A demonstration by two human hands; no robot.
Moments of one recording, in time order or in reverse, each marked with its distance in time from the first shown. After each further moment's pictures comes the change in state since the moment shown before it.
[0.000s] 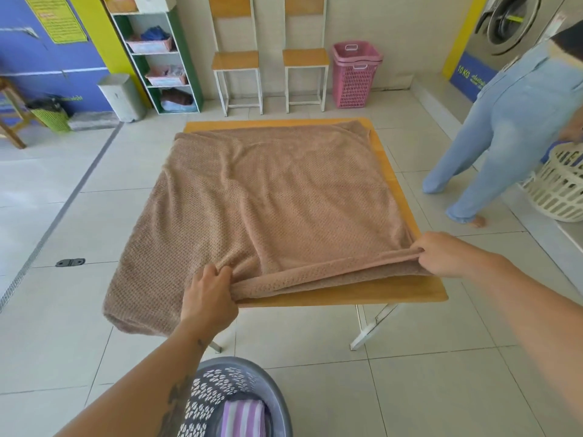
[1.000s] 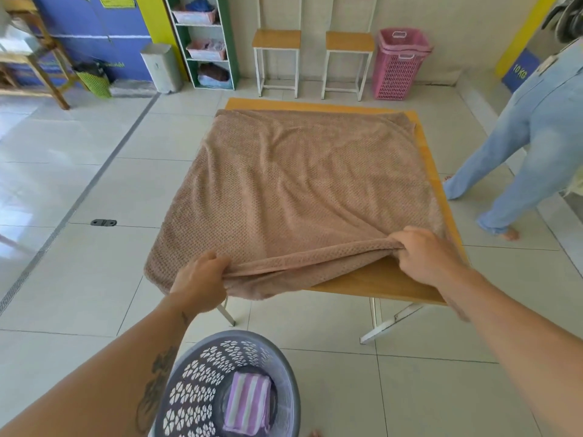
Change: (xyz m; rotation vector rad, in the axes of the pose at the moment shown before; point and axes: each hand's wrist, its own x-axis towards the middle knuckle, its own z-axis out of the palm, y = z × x) left_hand -0.018 -0.079 -0.013 -0.015 -0.103 -0.023; right_hand -0.001 -0.088 0.036 -0.056 0.284 -0.250
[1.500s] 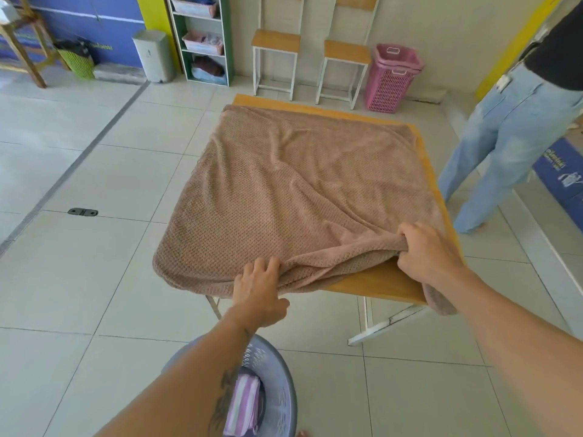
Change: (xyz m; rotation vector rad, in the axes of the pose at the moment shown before) left_hand -0.010 0.053 0.034 -0.162 -0.050 0.109; right_hand -0.003 -0.054 -0.012 -0.128 0.077 0.145
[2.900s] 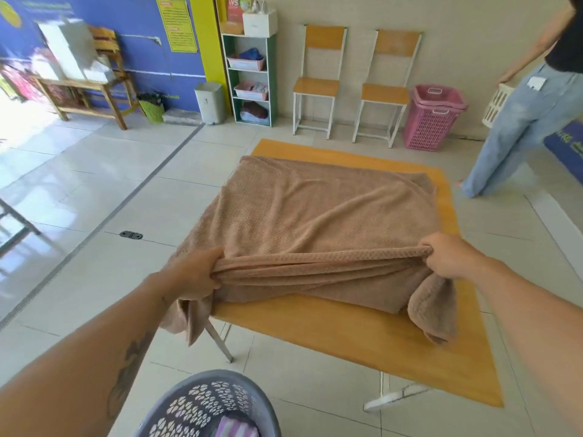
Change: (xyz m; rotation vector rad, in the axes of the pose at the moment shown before) left_hand 0.046 -0.053 -0.123 0.045 0.014 -0.093; right_hand 0.145 0.082 -0.035 0.117 -0.236 -0.086
